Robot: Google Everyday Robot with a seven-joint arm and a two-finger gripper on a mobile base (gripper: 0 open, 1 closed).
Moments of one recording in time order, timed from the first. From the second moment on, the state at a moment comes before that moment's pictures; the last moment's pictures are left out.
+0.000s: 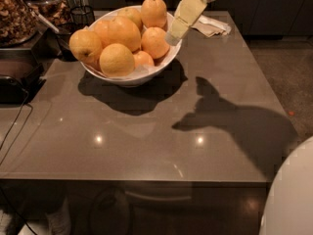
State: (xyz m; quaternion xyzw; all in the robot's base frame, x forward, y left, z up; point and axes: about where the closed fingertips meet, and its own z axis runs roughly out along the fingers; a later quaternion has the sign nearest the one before) arm 0.614 -0.075 1.015 -0.54 0.81 0.09 0.22
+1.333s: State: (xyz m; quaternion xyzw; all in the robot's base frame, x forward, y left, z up) arm 0.665 0.020 1.022 -0.57 0.79 0.09 0.23
